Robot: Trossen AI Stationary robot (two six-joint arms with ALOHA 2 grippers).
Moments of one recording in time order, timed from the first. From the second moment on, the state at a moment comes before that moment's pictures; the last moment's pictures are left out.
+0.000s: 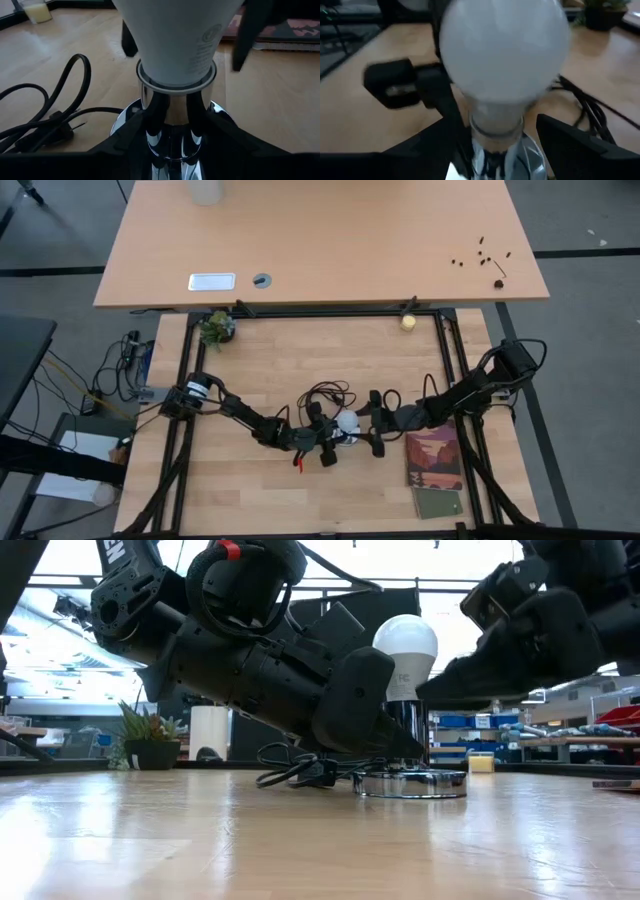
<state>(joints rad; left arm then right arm) -0.31 2.13 0.98 0.77 -0.55 -0.21 0.34 1.63 0.36 0.94 0.35 0.13</state>
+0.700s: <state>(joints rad) -0.30 2.13 0.98 0.74 -0.66 -0.30 0.53 1.63 0.36 0.86 0.48 0.24</state>
